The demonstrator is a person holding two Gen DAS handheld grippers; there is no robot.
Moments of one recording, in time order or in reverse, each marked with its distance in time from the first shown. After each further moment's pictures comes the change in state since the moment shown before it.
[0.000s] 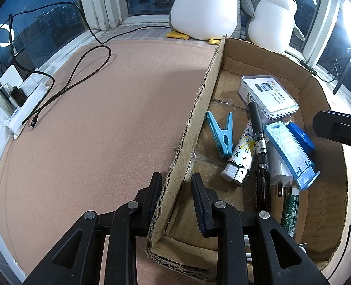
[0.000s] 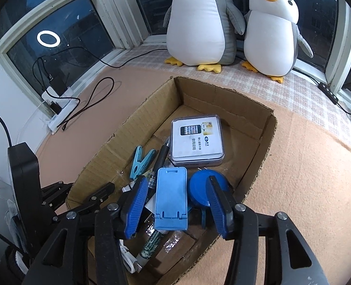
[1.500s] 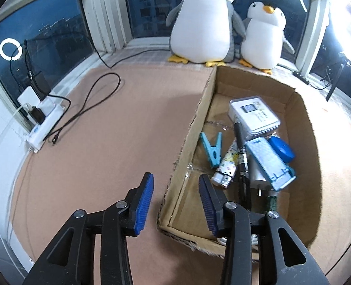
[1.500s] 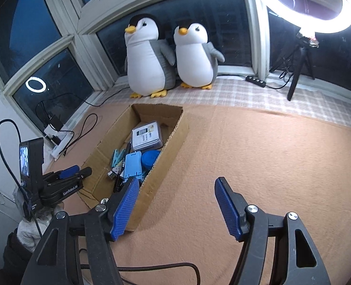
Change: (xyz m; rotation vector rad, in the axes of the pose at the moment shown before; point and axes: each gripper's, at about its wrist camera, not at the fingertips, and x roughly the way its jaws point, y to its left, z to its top) left arm -0.059 -0.010 0.001 0.035 -0.096 0.046; right arm -0.132 -0.061 -0.088 0.195 -0.206 -0.078
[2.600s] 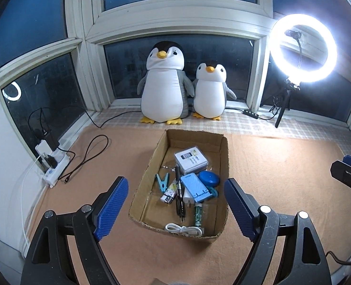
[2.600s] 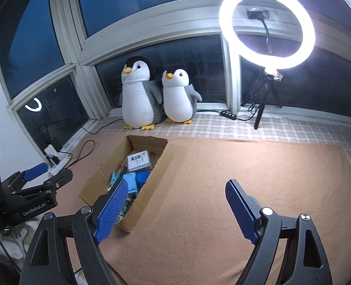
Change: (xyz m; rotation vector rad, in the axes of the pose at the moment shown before) left arm -0.169 -0.063 -0.001 0.084 -0.251 -0.076; right arm -0.091 0.001 -0.016 -0.006 -0.202 -0.112
